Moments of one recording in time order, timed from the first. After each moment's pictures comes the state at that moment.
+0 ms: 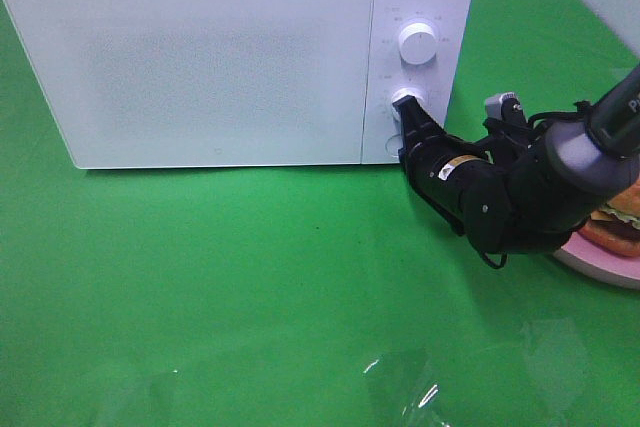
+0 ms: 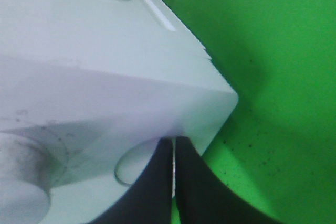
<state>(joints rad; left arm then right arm) 0.03 0.00 -0.50 -0.07 1.05 0.06 0.48 2.15 -0.81 0.36 -0.89 1.02</state>
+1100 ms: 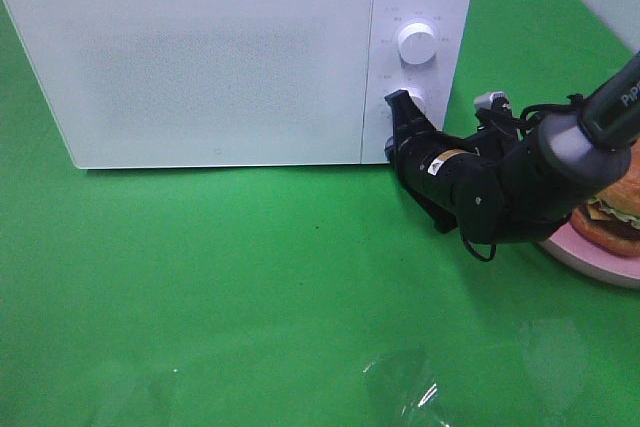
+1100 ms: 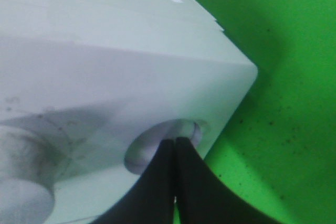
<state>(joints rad) 0.03 0.00 -0.50 -0.07 1.05 0.06 0.48 2.16 -0.87 0.31 -0.82 1.12</state>
